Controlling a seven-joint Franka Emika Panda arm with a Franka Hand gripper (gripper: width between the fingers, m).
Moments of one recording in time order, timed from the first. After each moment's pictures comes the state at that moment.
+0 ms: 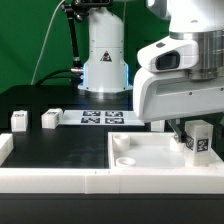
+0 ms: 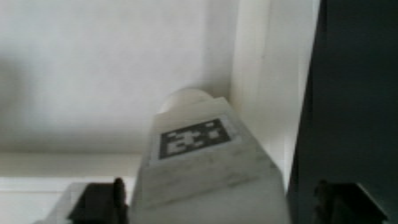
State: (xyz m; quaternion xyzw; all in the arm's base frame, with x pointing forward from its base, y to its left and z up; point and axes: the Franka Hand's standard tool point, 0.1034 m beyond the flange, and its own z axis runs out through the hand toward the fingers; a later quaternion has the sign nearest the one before) arm 0.628 0.122 0.070 -1.00 -0.04 0.02 0.06
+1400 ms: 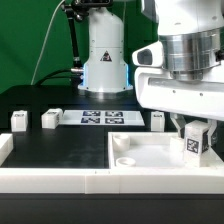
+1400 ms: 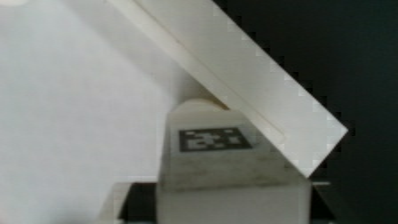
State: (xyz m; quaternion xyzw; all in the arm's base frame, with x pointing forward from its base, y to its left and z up) arm 0.629 0.116 0.068 -0.88 0.47 0.05 0.07
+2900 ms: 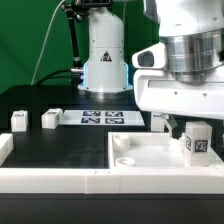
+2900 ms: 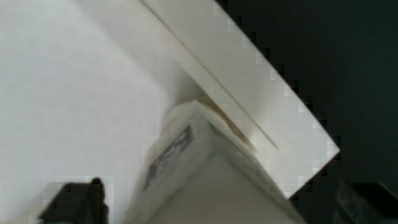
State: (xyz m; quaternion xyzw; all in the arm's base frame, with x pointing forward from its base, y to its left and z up) arm 0.630 0.121 0.068 -0.96 0.26 0.02 0.07
